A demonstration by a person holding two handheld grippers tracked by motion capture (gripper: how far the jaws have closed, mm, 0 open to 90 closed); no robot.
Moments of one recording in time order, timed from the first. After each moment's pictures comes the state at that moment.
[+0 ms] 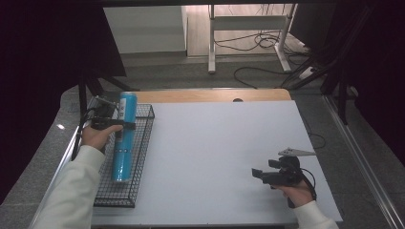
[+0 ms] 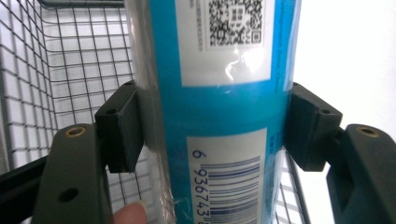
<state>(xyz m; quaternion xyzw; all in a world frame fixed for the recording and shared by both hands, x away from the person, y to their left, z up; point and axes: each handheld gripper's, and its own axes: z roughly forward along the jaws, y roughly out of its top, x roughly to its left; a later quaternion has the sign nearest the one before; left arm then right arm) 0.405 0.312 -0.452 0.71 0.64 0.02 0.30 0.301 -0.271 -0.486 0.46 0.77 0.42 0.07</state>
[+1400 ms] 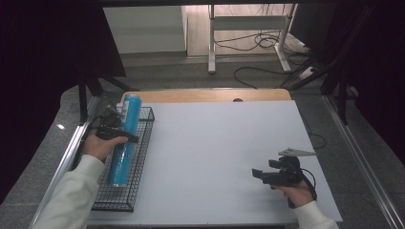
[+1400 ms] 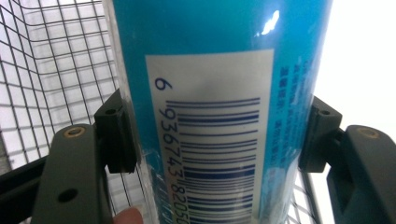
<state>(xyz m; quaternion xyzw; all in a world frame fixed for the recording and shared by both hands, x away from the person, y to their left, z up) 0.369 0.290 -0.445 0.75 0.62 0.01 0.23 0.300 -0.271 -0.485 0.46 0.77 0.42 0.07</state>
